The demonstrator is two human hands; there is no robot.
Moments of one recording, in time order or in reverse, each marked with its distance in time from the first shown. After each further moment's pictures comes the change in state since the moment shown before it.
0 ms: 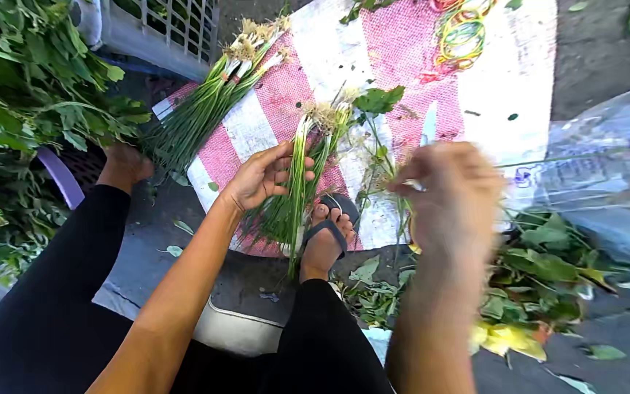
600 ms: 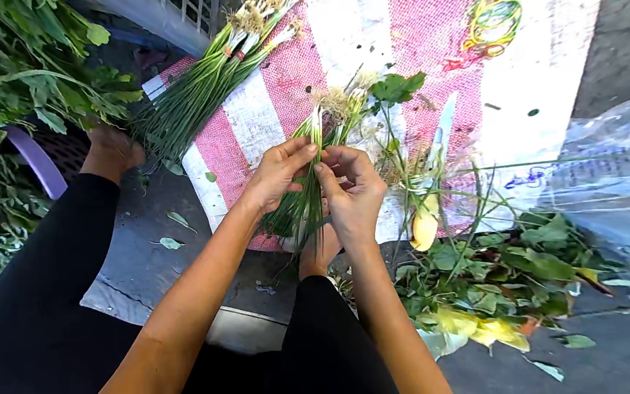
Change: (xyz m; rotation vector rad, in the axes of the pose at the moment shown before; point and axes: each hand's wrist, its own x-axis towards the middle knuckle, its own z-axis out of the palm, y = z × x) left_hand 0.001 -0.010 0.029 0.027 0.249 0.075; right_hand -0.012 0.062 0.085 -0.387 -0.066 -0.260
